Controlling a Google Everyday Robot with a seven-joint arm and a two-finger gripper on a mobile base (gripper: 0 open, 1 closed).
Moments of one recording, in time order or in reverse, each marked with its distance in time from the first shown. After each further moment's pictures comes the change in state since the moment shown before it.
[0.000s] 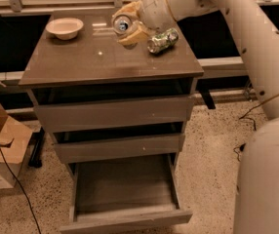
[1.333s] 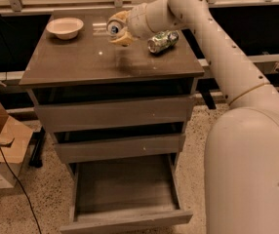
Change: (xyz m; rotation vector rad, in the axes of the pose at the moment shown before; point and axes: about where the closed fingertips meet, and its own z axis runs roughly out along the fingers) arm 0.080 -0.060 0.072 0.188 0.089 0.008
